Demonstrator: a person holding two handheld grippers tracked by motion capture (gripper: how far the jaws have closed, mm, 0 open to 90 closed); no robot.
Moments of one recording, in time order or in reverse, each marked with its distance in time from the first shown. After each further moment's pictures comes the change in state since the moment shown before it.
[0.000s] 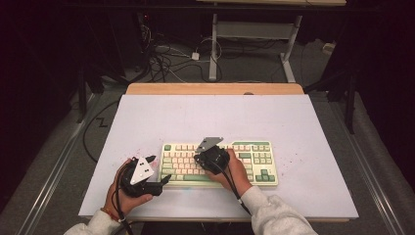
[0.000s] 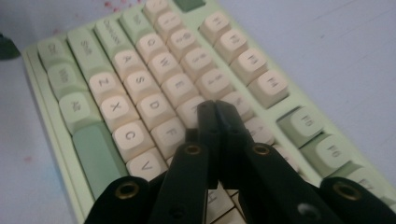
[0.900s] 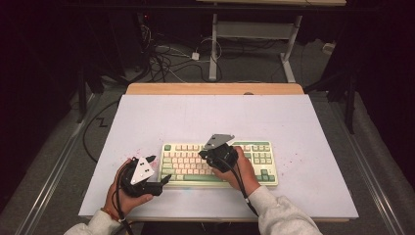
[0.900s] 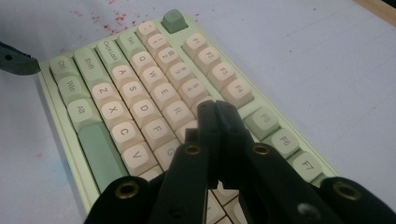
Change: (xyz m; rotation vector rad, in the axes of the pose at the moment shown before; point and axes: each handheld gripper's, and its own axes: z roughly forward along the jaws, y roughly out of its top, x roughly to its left) left arm 0.000 0.000 0.001 0.003 0.004 0.000; right arm -0.011 -0.003 -0.029 -0.069 -0.026 0.019
